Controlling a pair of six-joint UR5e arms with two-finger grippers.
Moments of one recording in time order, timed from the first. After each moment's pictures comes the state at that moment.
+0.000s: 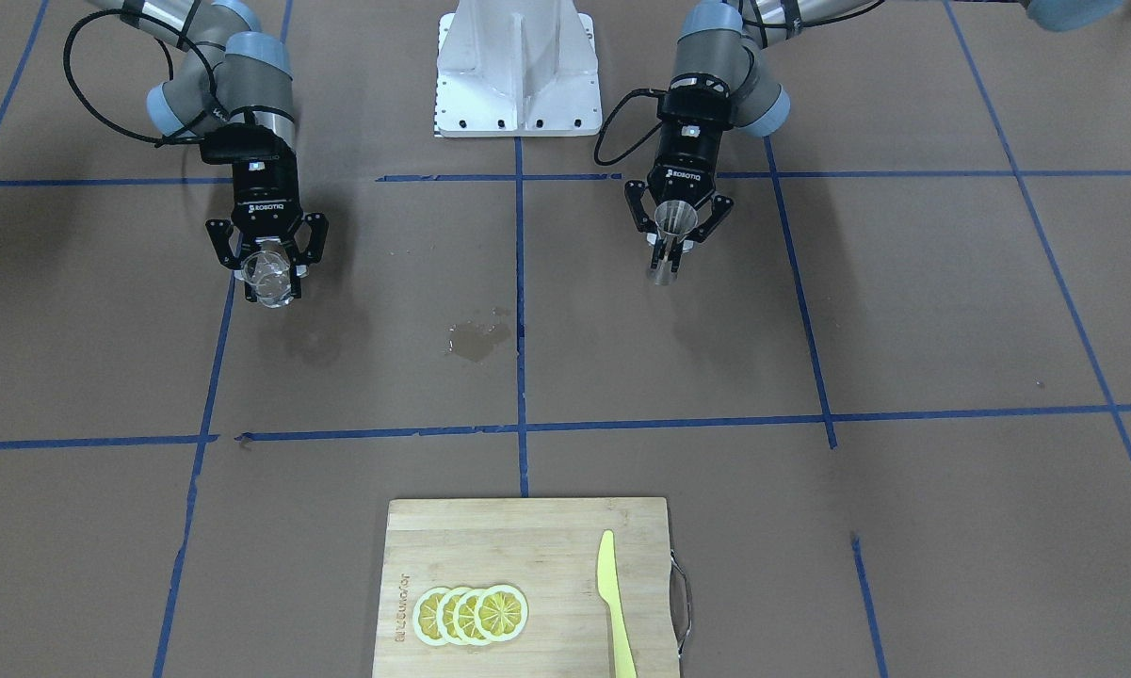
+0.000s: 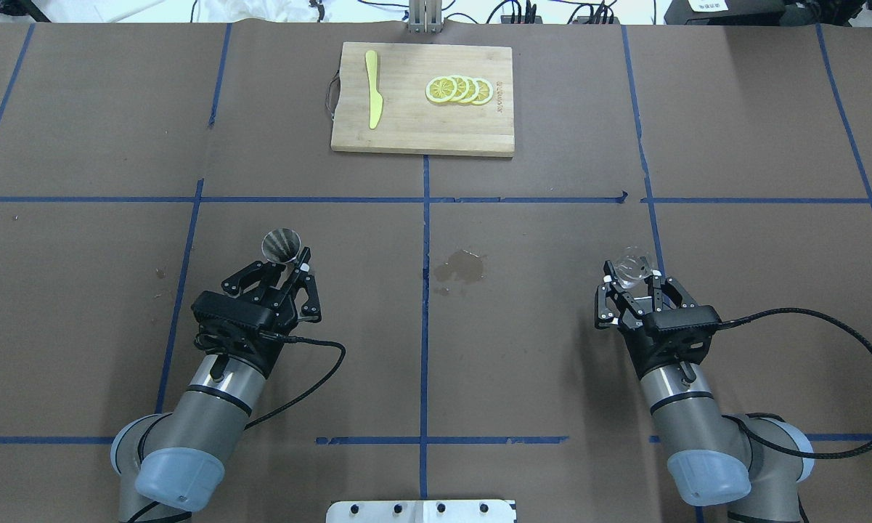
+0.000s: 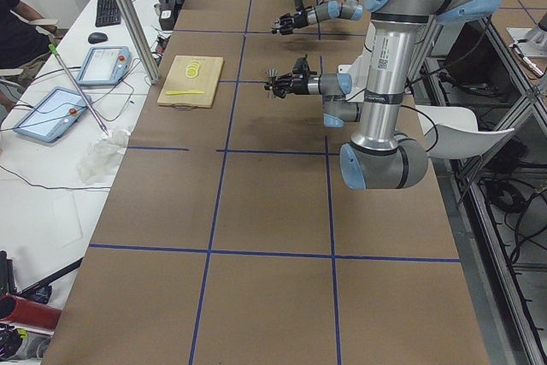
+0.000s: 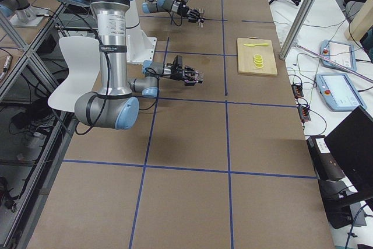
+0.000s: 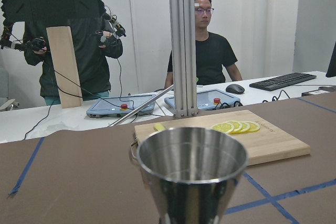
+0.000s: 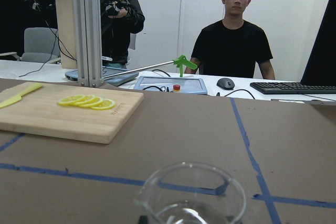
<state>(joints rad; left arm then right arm) -0.15 -1.88 -1.62 -2.75 -0.52 -0.73 0.14 -1.50 1.67 -0.57 0.43 1.08</state>
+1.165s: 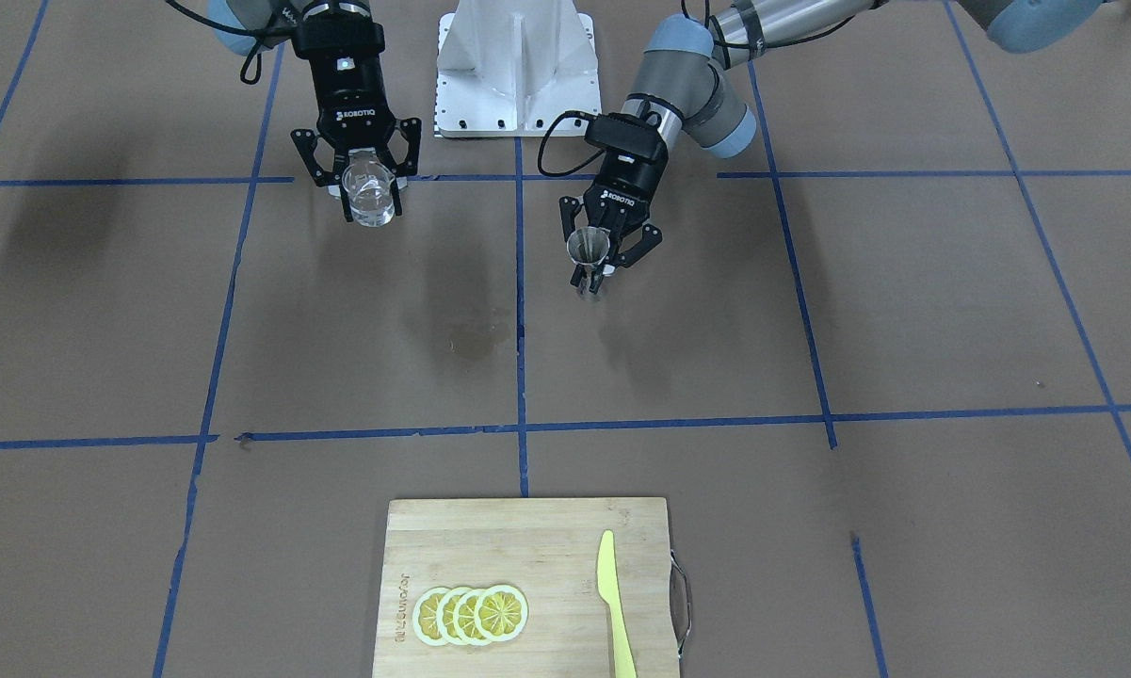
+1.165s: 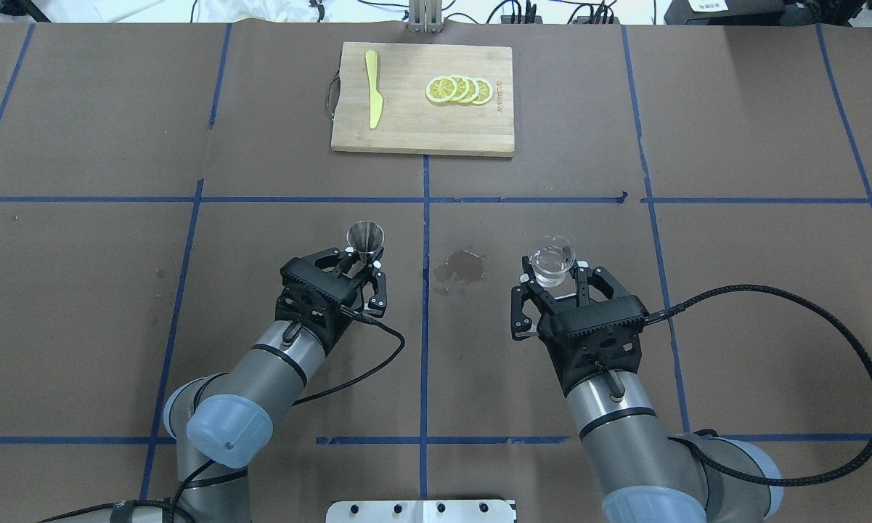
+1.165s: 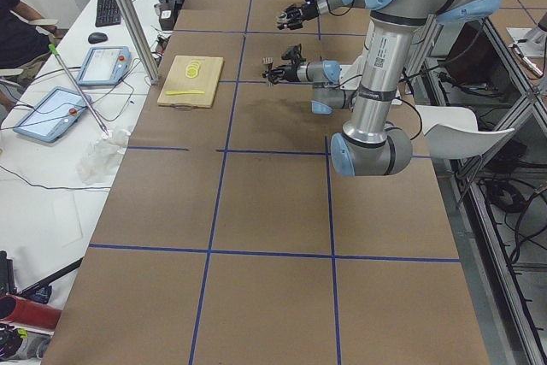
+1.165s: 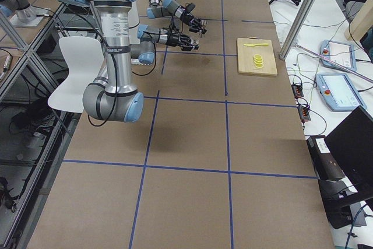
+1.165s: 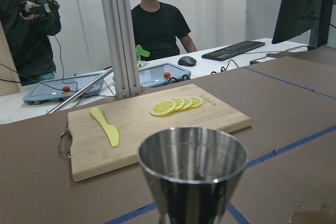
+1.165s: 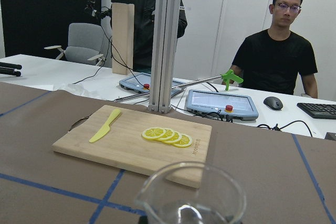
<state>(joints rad) -0.22 -2.04 -1.53 -2.73 -0.83 -0.59 0.07 -1.35 2.00 -1.00 0.46 0.97</state>
